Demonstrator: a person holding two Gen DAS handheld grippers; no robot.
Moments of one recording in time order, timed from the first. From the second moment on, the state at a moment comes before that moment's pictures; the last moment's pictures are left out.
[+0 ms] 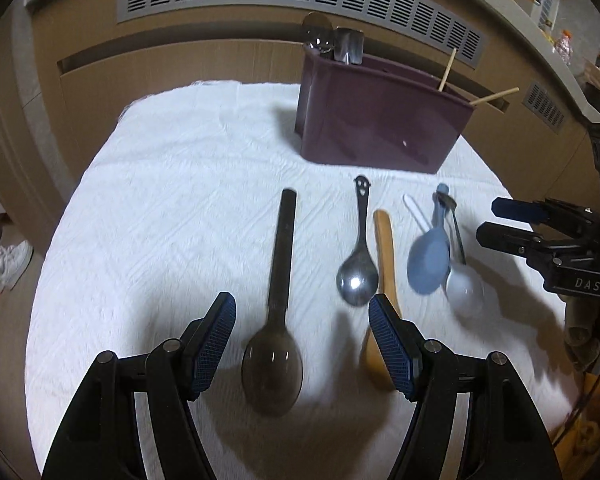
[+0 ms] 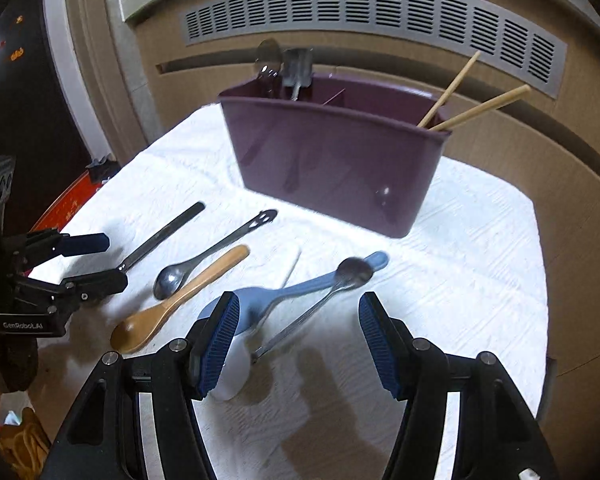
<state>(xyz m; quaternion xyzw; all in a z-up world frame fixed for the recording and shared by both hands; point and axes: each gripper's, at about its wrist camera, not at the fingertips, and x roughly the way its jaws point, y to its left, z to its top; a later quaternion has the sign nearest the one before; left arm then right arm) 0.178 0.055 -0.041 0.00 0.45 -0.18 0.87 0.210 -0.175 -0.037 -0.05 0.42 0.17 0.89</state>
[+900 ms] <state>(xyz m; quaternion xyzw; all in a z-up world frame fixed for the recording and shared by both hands) 0.161 0.031 -0.046 0.02 0.47 -0.22 0.85 0.184 -0.144 -0.057 -0.08 0.43 0.23 0.87</state>
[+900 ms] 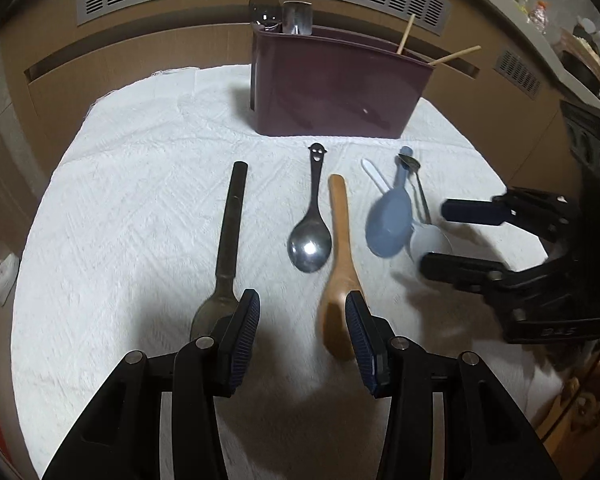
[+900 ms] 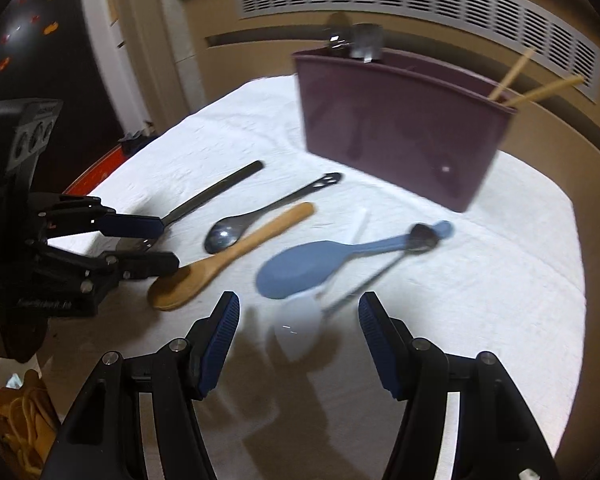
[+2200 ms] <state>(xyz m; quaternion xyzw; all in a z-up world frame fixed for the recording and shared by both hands) 0.125 0.016 -0.019 0.02 0.38 -0.18 0.91 0.153 -0.192 -0.050 -0.05 0.38 0.16 0.91</state>
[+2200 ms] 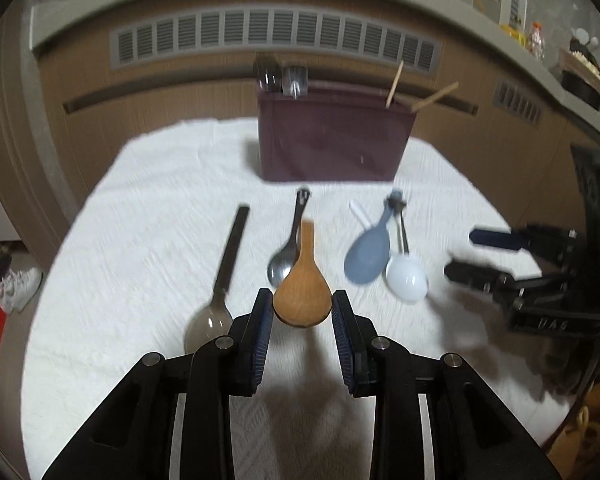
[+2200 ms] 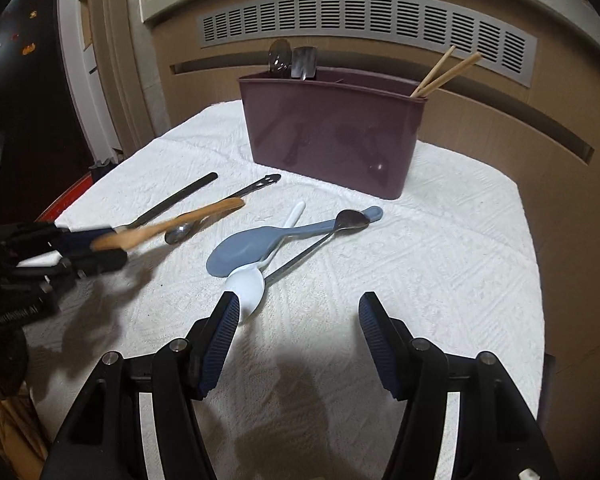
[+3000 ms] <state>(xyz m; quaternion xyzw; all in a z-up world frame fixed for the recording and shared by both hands) 0.189 0.028 0.027 -0.02 0.27 -0.17 0.95 0.248 -0.197 -0.067 0.04 0.46 0.06 0.89</state>
